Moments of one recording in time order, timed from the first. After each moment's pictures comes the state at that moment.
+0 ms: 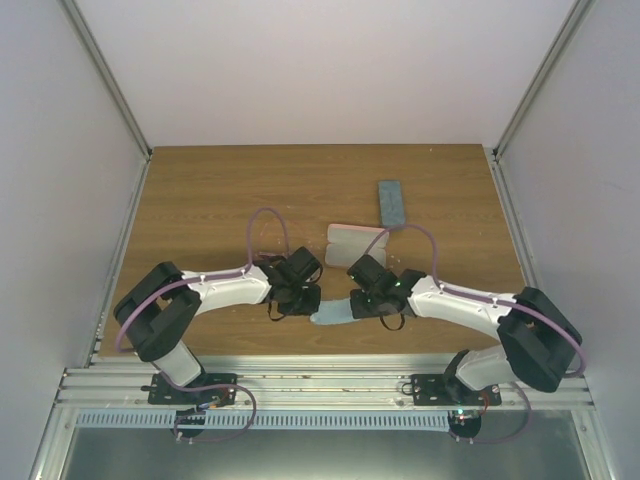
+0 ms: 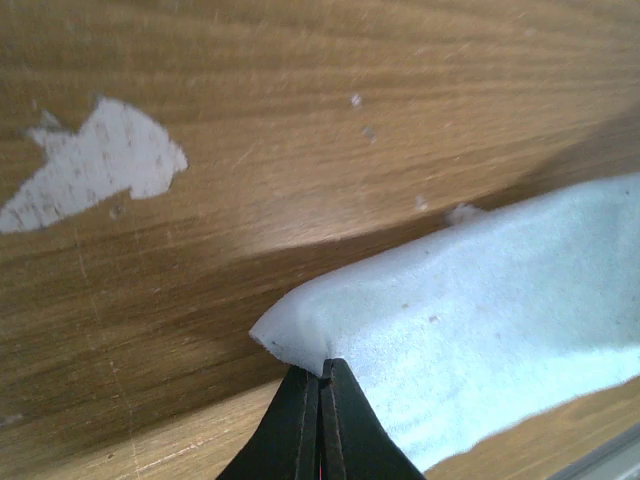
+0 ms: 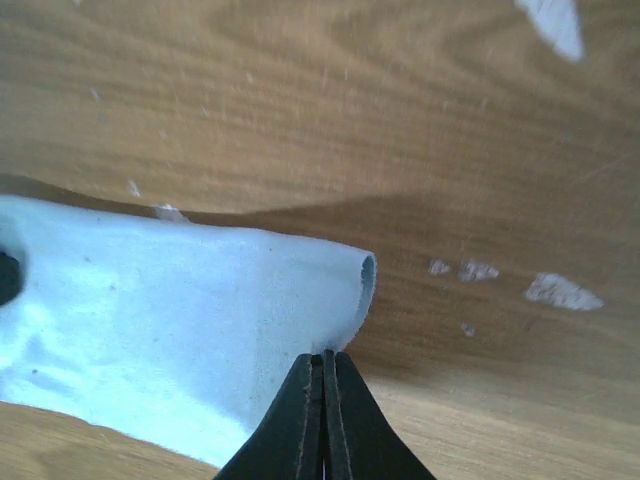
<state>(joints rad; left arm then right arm) -0.83 1.62 0.84 -0.41 0.20 -0.79 0.86 1.40 0.71 -0.51 0.03 0.70</state>
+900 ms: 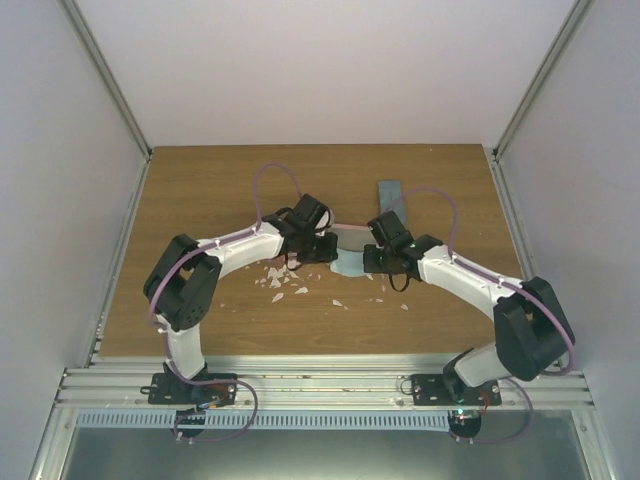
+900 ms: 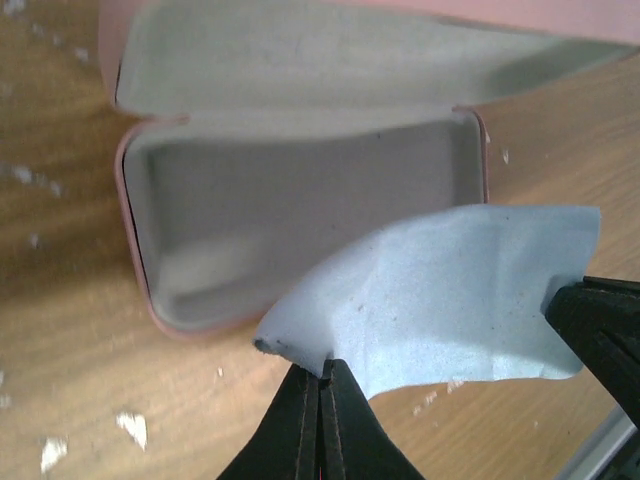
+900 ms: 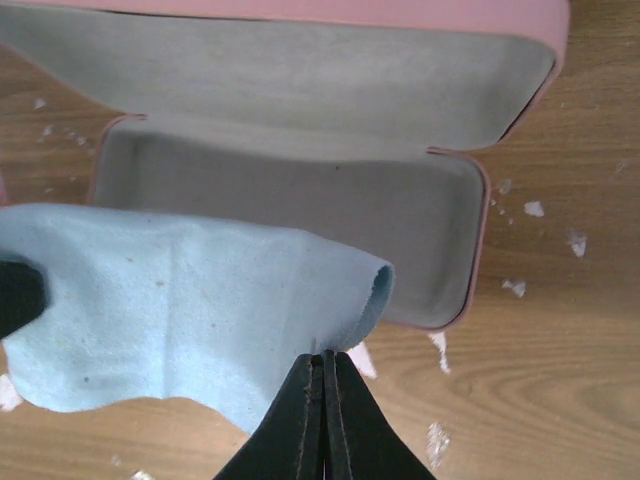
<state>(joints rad) -0.67 1.82 1.24 -0.41 0.31 -0.63 0.59 1.44 0.91 -0.51 0.09 0.55</state>
